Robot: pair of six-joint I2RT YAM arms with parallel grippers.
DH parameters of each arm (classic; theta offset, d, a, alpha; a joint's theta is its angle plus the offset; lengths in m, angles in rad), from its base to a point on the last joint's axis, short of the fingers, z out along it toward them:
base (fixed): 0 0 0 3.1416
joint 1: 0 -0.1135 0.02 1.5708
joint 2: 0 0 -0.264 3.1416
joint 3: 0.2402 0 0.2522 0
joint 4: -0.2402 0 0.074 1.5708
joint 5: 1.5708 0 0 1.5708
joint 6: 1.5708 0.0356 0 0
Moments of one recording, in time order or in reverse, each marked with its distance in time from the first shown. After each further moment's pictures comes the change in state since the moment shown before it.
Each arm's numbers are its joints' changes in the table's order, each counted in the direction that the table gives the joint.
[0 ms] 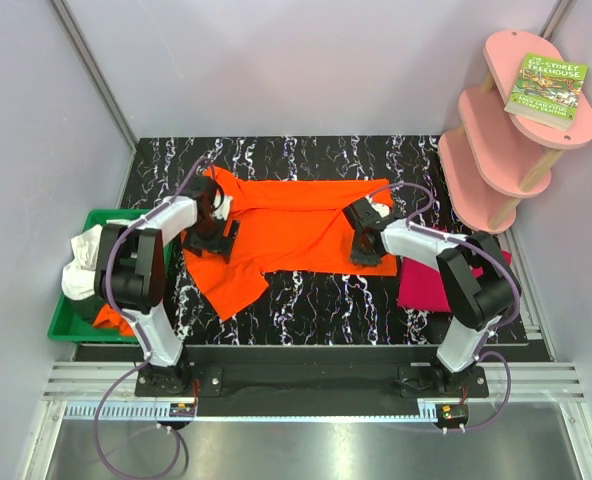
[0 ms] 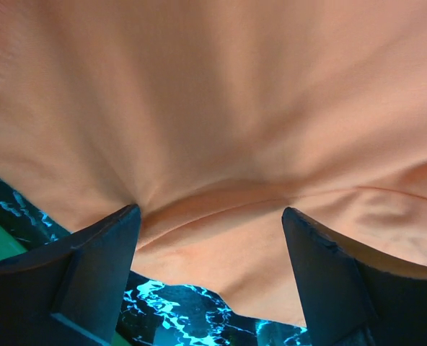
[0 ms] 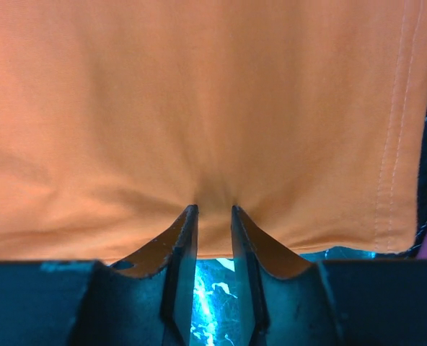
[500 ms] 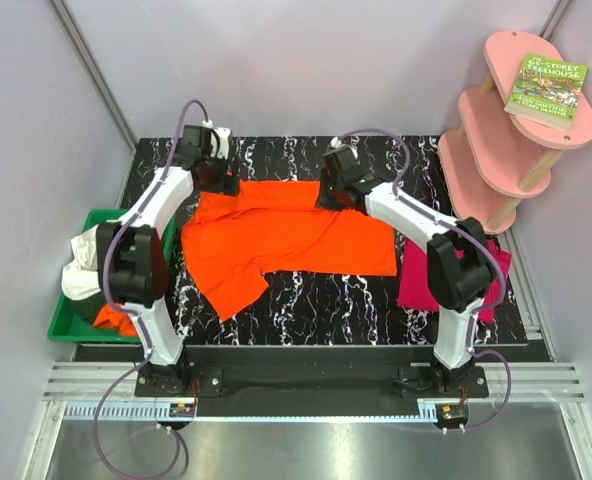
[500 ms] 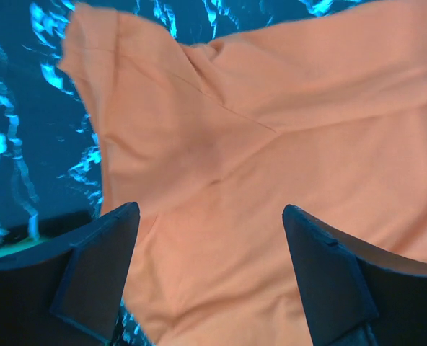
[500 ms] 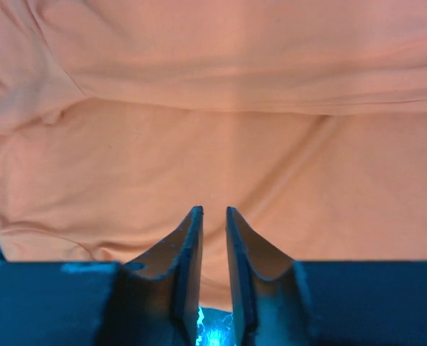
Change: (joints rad) left arm -0.003 -0.023 0.364 0.170 0.067 -0.041; right arm -0.011 0.136 0.491 0.058 -0.157 -0.138
